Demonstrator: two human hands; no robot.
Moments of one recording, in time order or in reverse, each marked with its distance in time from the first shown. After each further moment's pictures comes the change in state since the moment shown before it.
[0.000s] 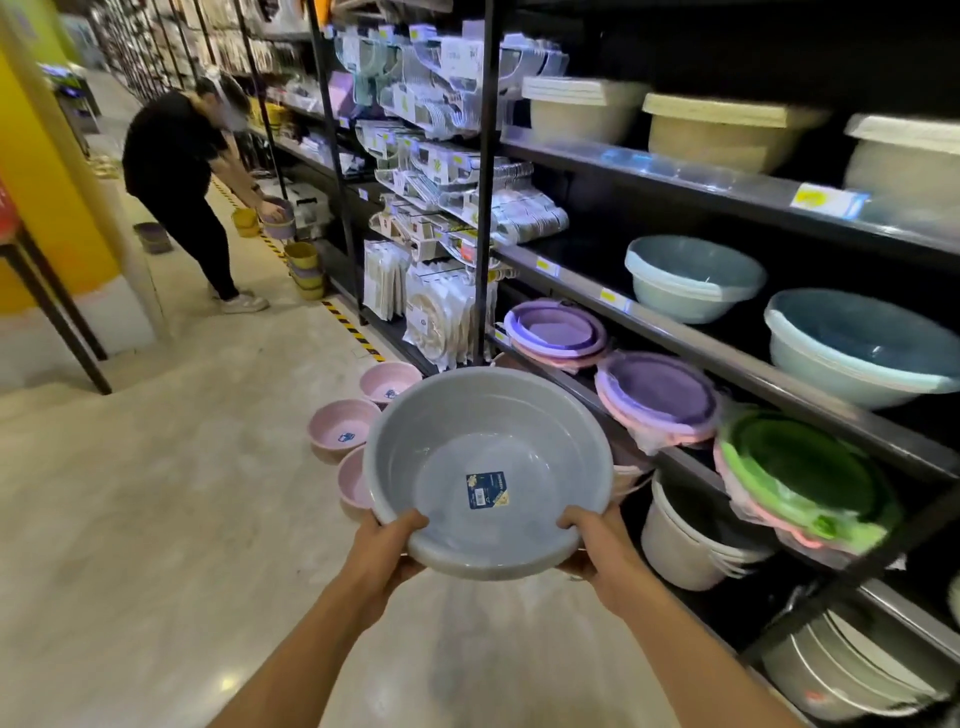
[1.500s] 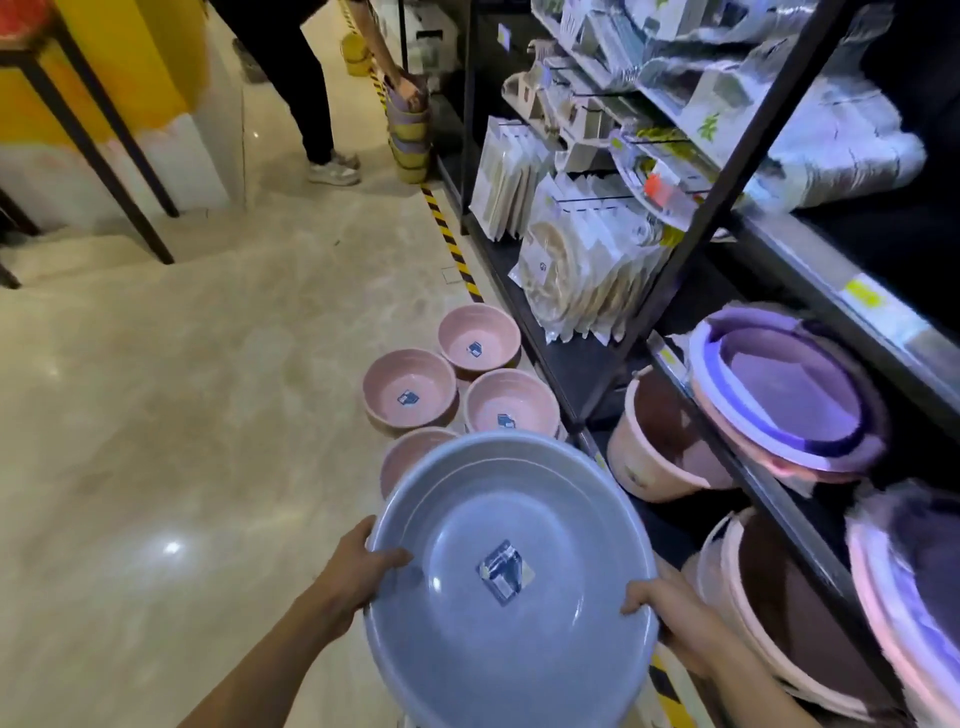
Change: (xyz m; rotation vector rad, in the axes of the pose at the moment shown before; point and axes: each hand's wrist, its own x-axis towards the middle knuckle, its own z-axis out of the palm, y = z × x) left_hand 0.497 0.052 -0.122 0.131 0.253 -0.289; right_hand 0.539 -0.033 0.187 -0.448 -0.430 0.326
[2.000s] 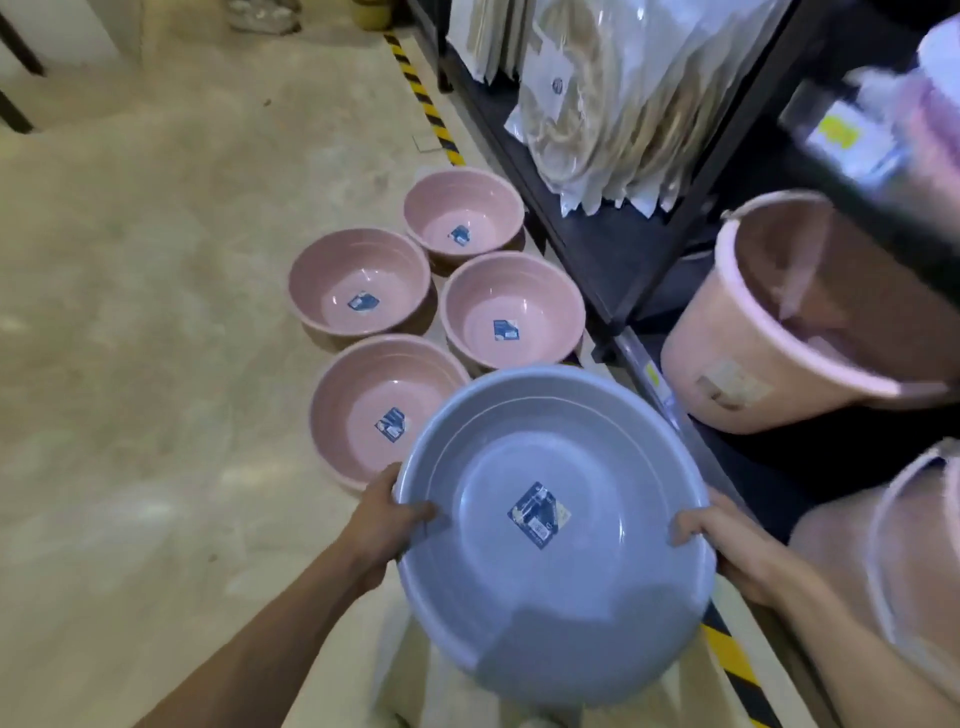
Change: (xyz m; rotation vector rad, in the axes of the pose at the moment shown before) left_hand 0.325 -0.200 0.120 0.026 0.004 0.005; right_hand 0.350 0.176 -0.116 -0.118 0.069 0.048
